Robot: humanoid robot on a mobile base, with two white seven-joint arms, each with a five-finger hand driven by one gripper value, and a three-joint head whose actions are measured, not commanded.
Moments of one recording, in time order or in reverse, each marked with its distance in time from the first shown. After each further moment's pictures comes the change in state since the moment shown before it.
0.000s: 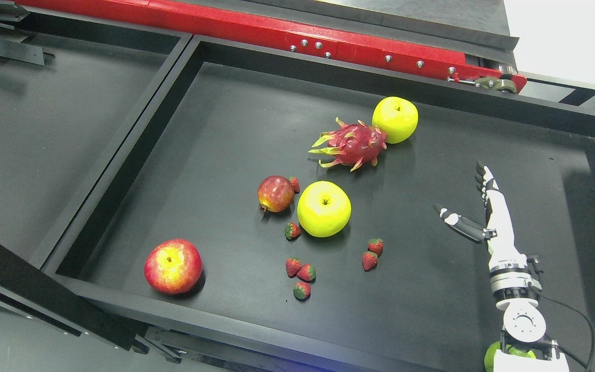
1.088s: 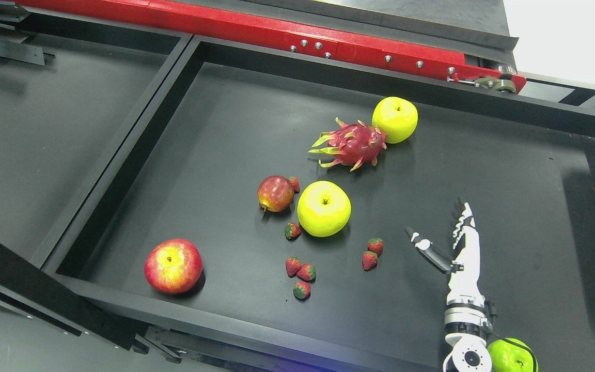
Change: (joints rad) left arm 0.000 0.000 0.002 0.000 0.000 -0.001 0.000; right arm 0.188 0.058 0.224 -0.139 -0.224 0.178 -0.356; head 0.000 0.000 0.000
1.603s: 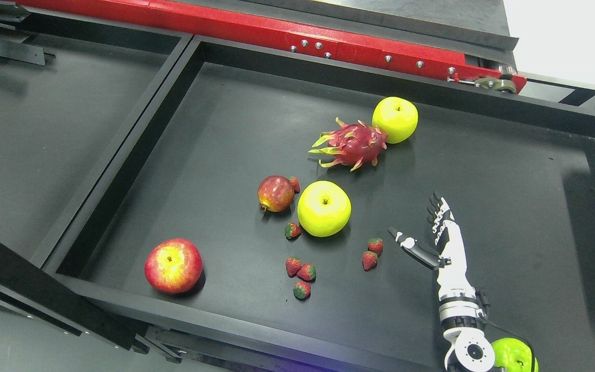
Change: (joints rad) left arm 0.000 0.000 0.000 0.000 0.000 0.002 0.000; right arm -0.013 0.005 -0.011 -0.041 -0.014 0.054 0.144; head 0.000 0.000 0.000
